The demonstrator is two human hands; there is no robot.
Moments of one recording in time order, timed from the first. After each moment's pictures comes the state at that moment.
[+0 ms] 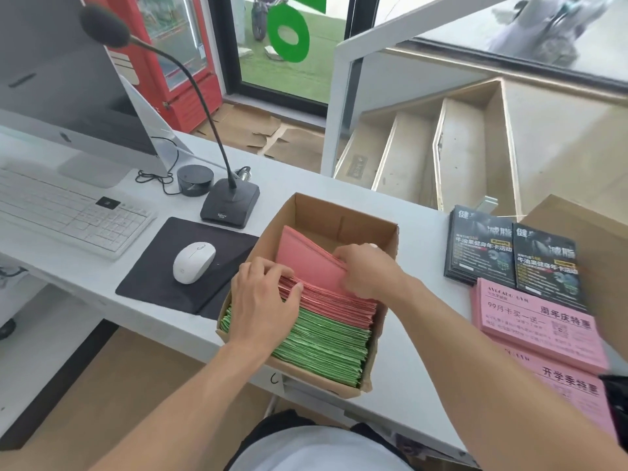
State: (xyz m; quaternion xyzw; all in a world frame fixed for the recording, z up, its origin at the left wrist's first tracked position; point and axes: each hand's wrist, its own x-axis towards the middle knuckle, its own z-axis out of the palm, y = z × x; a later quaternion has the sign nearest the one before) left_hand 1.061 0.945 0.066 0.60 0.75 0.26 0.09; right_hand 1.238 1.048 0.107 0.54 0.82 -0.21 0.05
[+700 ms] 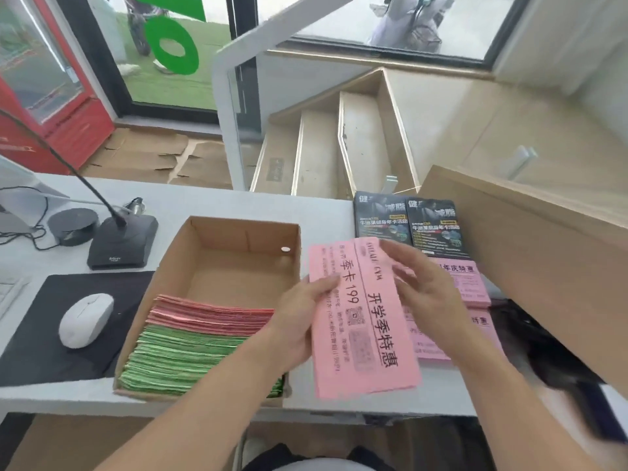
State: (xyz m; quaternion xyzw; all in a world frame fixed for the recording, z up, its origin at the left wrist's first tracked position) left_hand 1.218 0.965 0.148 0.19 0.44 0.32 0.82; right_hand 1.418 0.944 0.153 0.59 0.55 -0.41 -0.42
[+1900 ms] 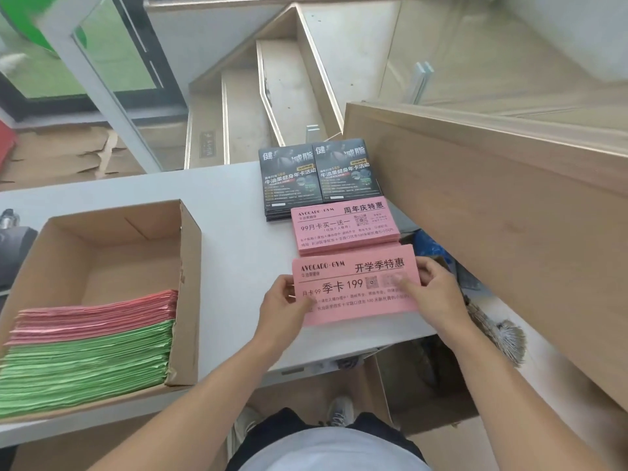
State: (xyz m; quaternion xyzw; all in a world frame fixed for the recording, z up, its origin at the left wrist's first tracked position) left_hand 1.348 0.915 0.040 0.51 0.59 0.24 0.58; right_hand 1.596 0.841 0.051 0.76 0.32 -0.37 -0.43
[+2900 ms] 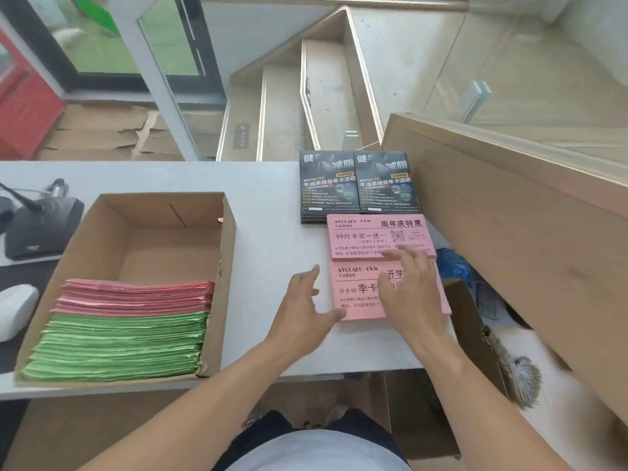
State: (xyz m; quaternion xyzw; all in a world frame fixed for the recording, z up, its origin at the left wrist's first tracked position) left_hand 1.332 0.926 0.055 0.64 0.57 0.15 0.49; right_hand 1.521 0.899 0.071 0.79 0.52 -0.16 -0.27
